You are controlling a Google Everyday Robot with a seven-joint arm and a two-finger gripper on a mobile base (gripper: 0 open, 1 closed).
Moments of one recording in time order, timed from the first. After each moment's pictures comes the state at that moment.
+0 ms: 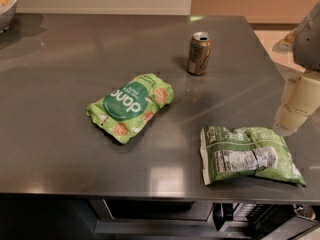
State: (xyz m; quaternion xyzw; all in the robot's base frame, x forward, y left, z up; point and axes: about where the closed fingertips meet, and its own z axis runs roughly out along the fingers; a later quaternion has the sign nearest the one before) arm 0.438 -0.217 0.976 -0.60 0.78 -0.03 0.16
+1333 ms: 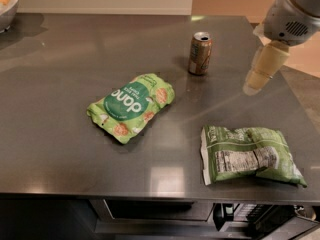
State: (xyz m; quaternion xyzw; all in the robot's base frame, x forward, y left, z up) arm 0.544 -0.214 0.964 -0.57 0.80 0.00 0.19
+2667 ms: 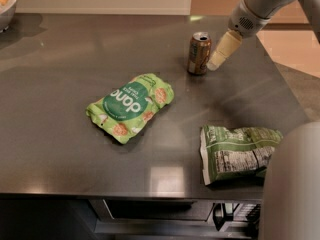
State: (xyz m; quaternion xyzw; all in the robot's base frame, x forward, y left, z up) arm 0.692 -0.186 0.915 -0.50 0.83 0.05 0.23
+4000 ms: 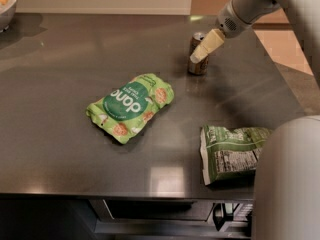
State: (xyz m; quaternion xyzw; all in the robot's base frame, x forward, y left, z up) arm 0.738 -0.153 0.907 -0.46 0.83 0.10 0.30
